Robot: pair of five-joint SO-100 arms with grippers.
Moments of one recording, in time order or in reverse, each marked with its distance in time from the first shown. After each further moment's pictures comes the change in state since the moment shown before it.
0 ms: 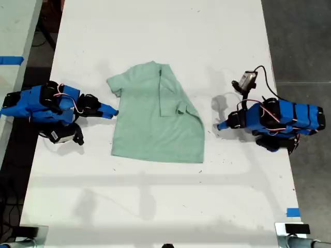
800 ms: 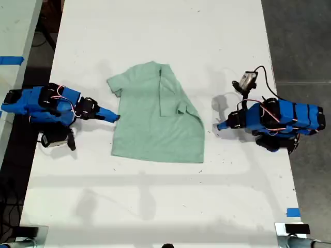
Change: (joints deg) arm 0 8.9 0.0 -1.1 -13.0 6.0; arm 1 0.0 0.1 0.0 0.0 0.9
